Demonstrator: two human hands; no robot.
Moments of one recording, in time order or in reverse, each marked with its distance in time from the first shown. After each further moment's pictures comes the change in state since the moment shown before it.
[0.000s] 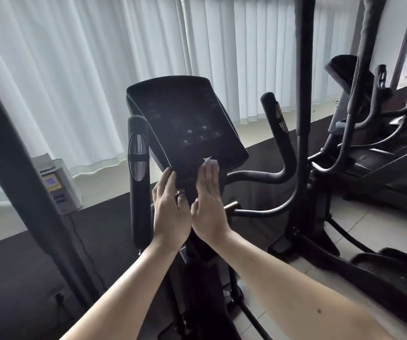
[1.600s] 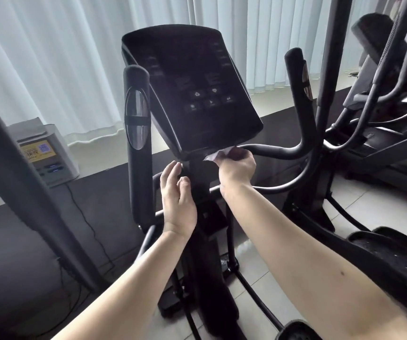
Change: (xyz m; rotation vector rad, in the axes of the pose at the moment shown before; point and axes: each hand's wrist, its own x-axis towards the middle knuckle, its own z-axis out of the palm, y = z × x) left_hand -0.015 -0.046 0.039 -0.425 0.086 -0.128; right_hand 0.046 0.022 -0.004 0.759 0.431 0.930
